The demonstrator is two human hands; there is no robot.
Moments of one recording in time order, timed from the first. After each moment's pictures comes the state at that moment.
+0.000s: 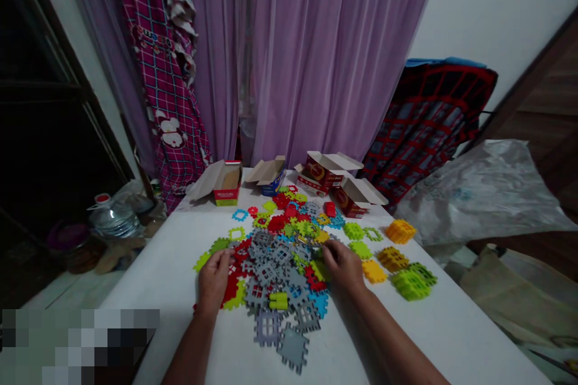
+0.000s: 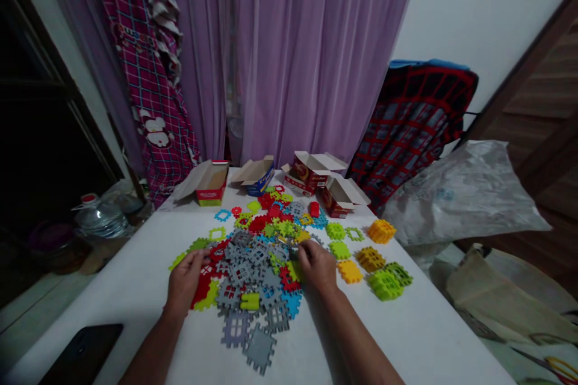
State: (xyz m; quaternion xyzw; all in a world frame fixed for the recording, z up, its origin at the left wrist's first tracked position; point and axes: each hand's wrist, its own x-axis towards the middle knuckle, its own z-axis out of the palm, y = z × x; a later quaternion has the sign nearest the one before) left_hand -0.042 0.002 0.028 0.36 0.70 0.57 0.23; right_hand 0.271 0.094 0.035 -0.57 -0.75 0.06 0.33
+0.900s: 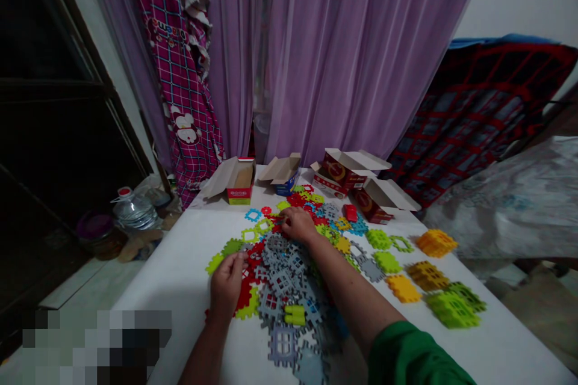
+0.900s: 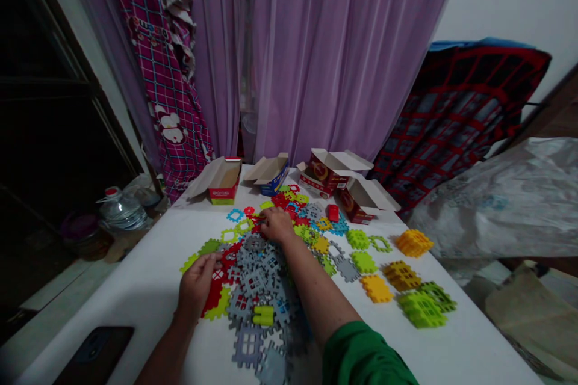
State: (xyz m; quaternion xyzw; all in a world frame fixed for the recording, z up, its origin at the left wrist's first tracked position) left_hand -0.040 0.003 0.022 0.35 0.68 0.60 0.24; right_hand 0.119 0.187 0.070 -0.43 -0.90 0.08 0.09
